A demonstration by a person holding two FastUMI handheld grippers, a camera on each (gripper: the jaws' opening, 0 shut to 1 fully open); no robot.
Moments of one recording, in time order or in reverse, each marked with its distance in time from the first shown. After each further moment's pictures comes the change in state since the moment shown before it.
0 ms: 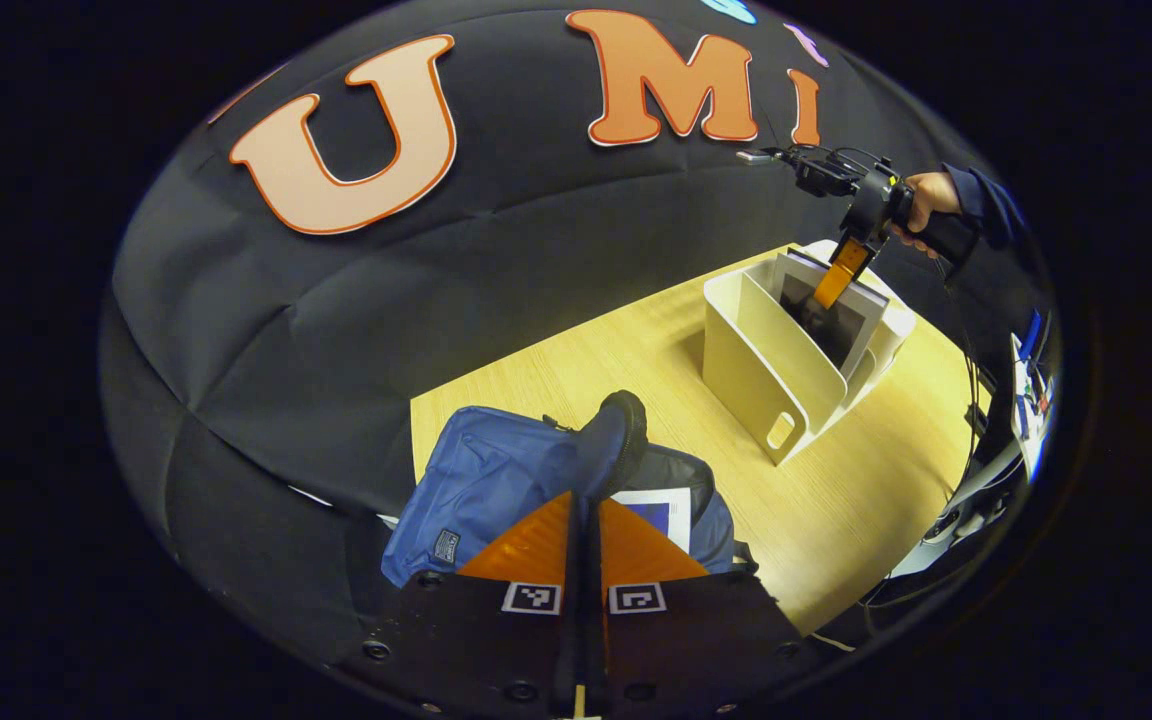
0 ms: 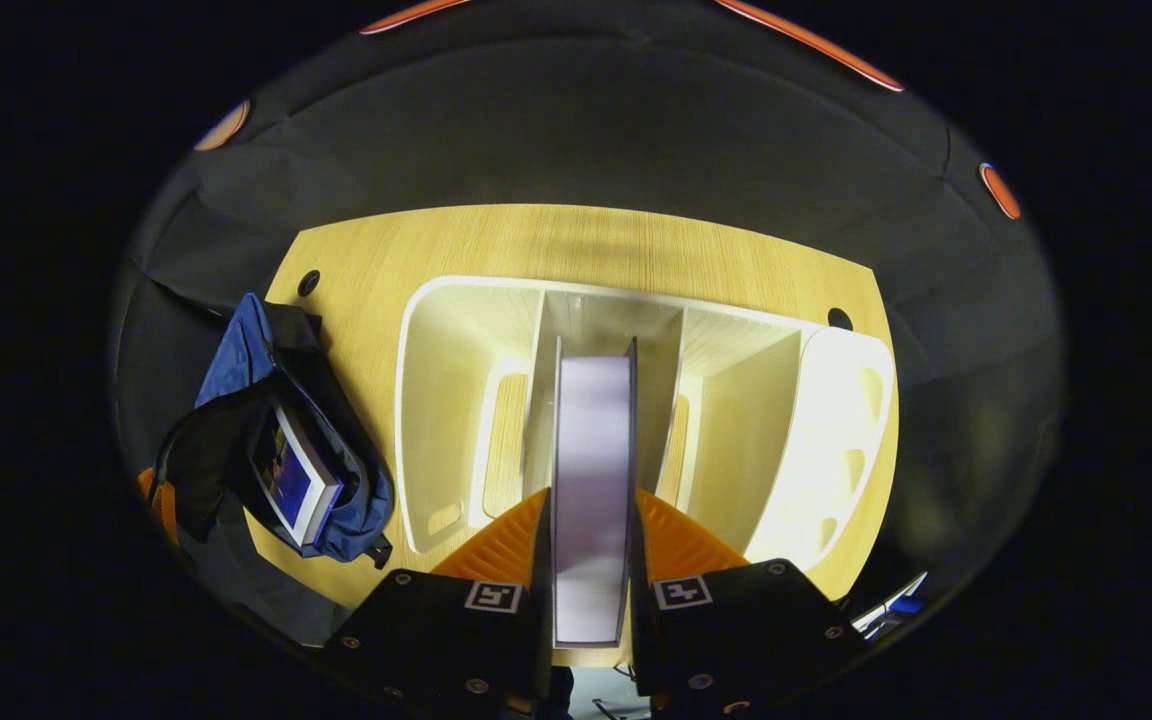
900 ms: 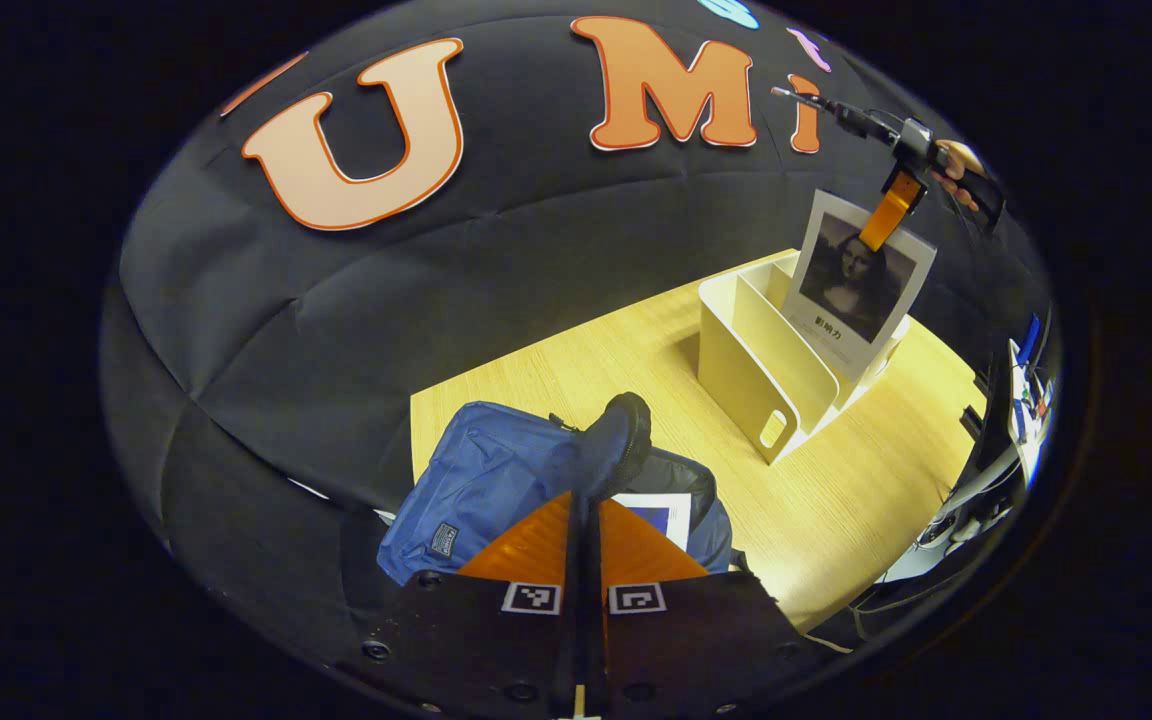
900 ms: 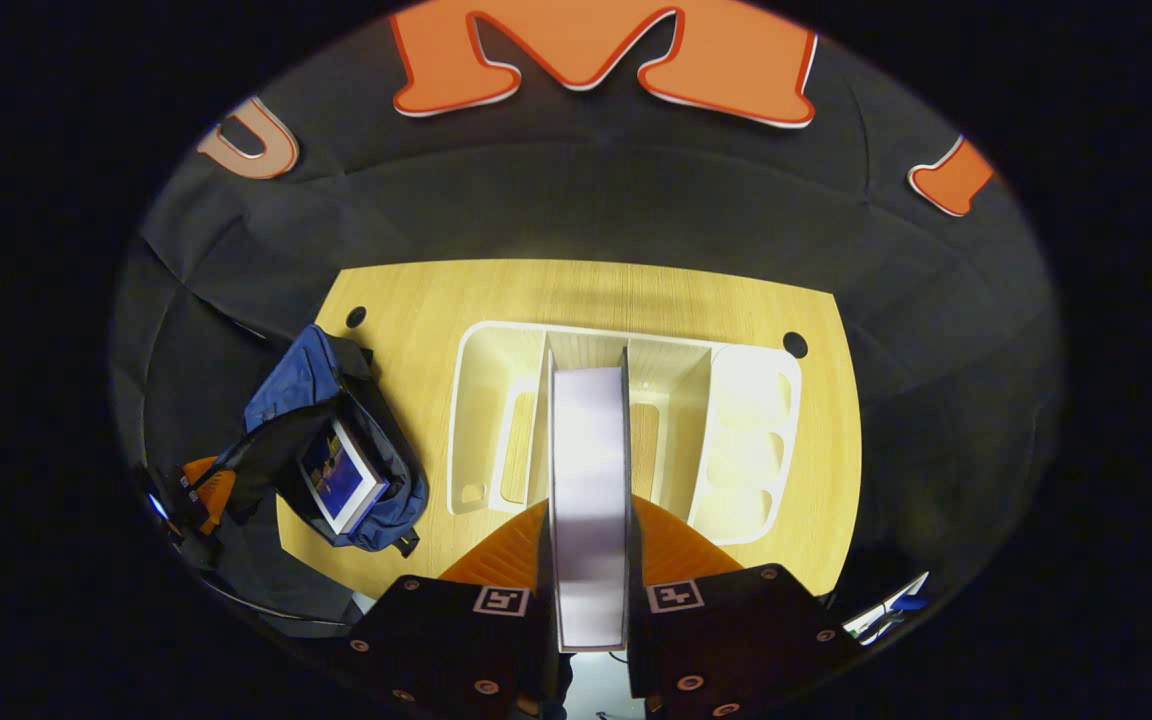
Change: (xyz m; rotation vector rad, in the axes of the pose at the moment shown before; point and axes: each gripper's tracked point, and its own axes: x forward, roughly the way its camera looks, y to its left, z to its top) left arm -0.013 -0.005 -0.008 -0.018 -0.014 0.002; right arm -0.121 -0.018 -0.007 0.009 -0.143 0.050
